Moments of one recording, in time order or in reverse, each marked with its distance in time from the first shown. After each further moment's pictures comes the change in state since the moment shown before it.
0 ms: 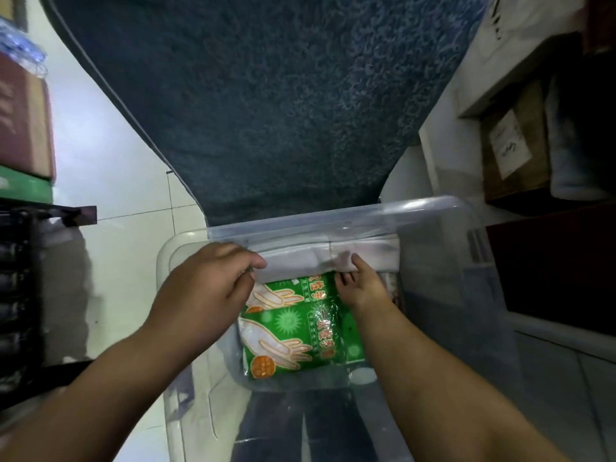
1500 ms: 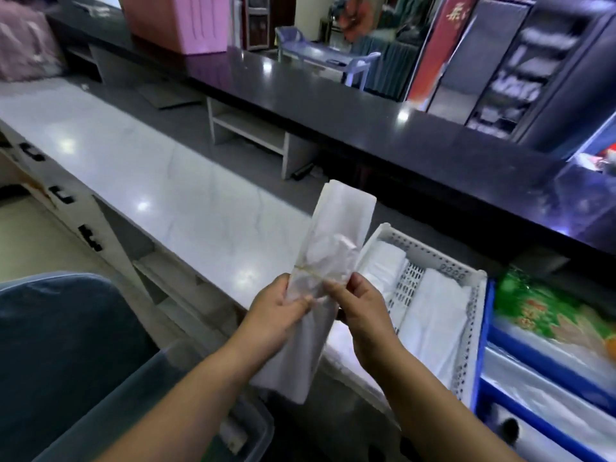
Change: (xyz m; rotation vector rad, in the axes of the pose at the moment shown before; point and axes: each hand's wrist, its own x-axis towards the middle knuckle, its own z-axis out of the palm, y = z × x) left_hand -0.103 0.492 -0.033 -0.721 -0.451 0.514; right_hand -0.464 -0.169 -0.307 -0.101 -0.134 -1.247
